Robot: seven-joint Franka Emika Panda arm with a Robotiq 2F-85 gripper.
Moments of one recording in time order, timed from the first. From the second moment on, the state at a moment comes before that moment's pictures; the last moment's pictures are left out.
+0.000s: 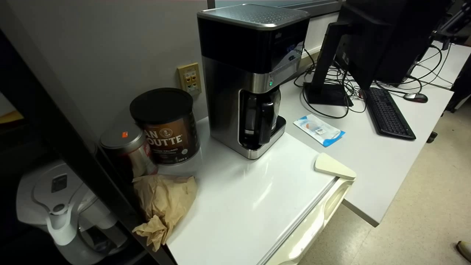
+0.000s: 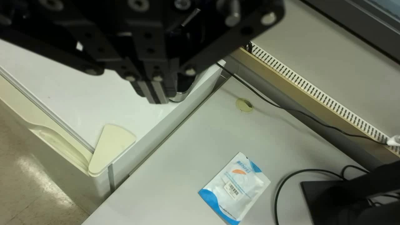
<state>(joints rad) 0.01 -0.09 -0.19 -2.32 -0.13 2.61 -0.70</state>
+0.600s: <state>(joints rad) -0.02 0.17 -0.04 -2.15 0.07 2.74 -0.84</state>
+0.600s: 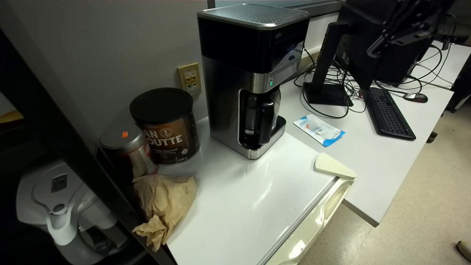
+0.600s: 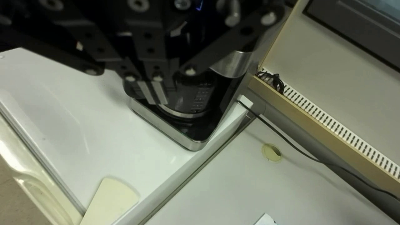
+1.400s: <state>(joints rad) -0.13 0.48 0.12 -1.83 0.08 2.80 -0.86</state>
